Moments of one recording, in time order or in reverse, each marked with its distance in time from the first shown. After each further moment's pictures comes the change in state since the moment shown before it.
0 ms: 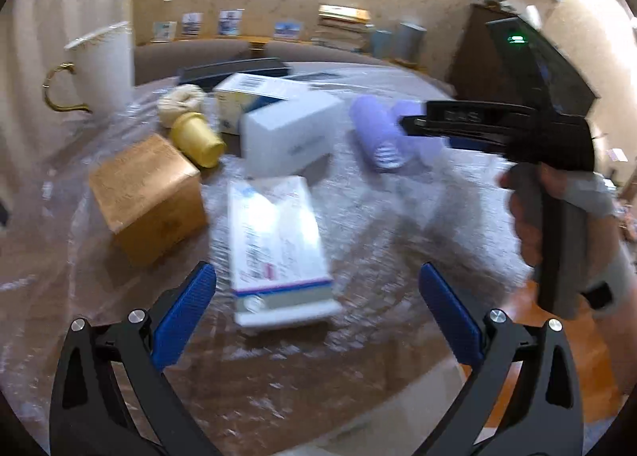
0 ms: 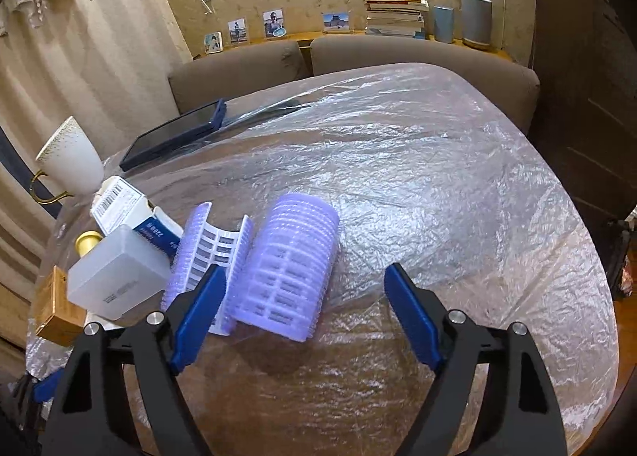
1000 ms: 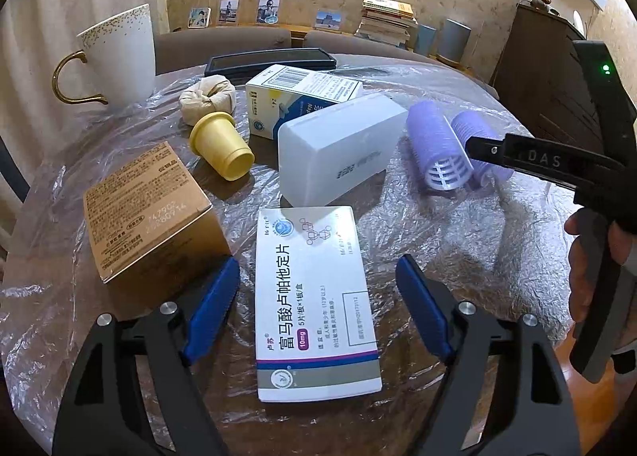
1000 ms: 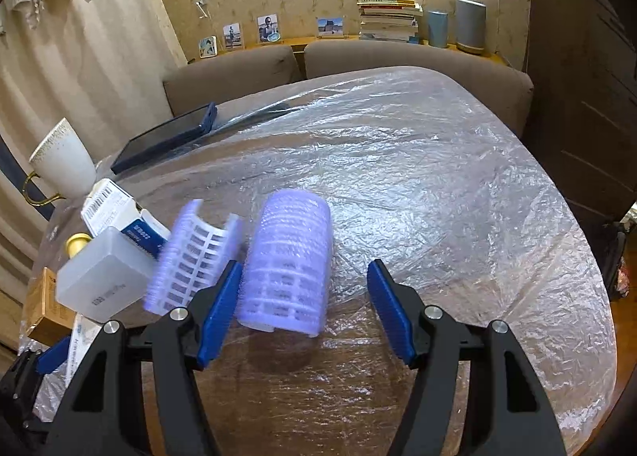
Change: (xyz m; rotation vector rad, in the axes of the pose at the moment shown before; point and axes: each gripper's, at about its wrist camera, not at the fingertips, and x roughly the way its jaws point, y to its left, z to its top) left arm 0.033 0.007 0.022 -0.060 0.033 0.090; right arm 0.003 -0.006 -0.002 -0.009 -0.017 -0.034
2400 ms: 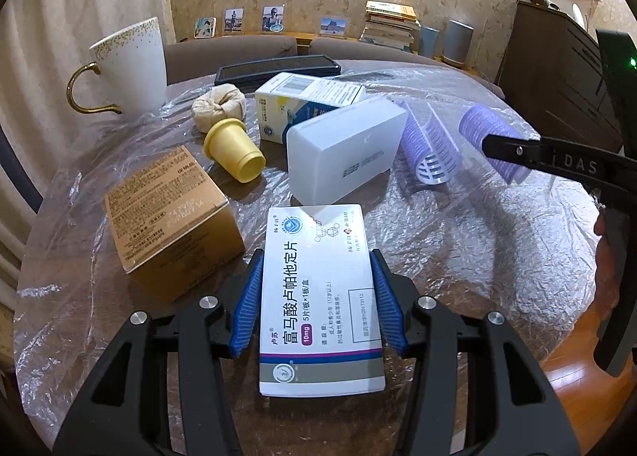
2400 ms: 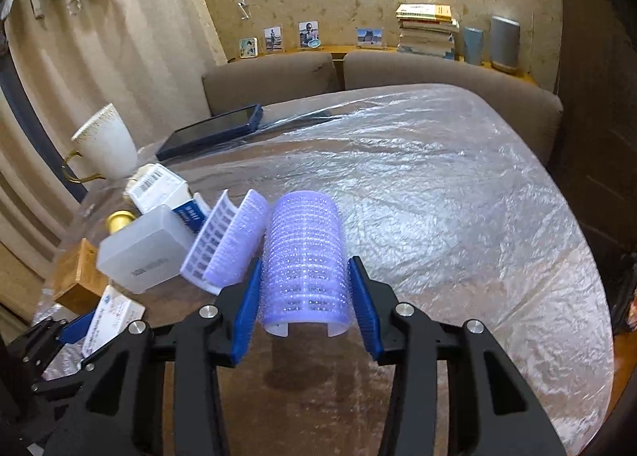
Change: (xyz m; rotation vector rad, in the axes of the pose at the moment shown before) left arm -0.012 -0.003 -0.004 0.026 -0.026 0.041; right arm -0.032 0.001 -0.011 -0.059 -0.023 0.157
